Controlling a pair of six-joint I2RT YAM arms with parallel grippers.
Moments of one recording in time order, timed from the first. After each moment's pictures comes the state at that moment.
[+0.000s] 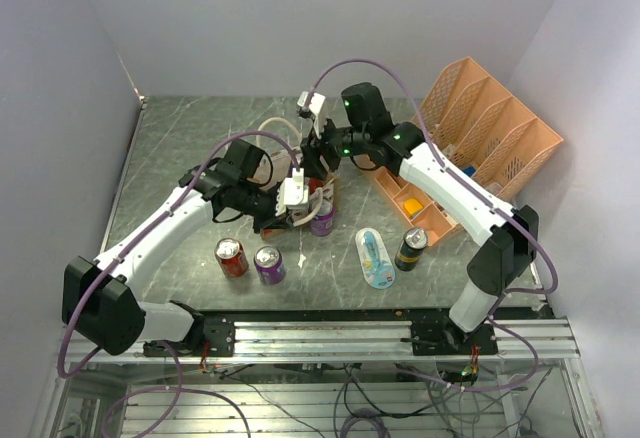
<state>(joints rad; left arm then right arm) -0.53 1.31 1.11 -0.82 0.75 0.89 0.67 1.70 1.67 -0.54 -0.56 -0.28</state>
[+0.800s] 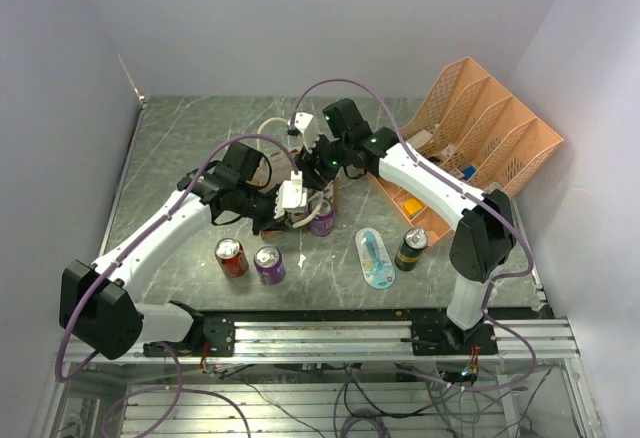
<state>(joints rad) -0.53 1.29 1.08 -0.80 0.76 0.89 0.69 1.83 1.65 -0.58 -0.39 -0.33</state>
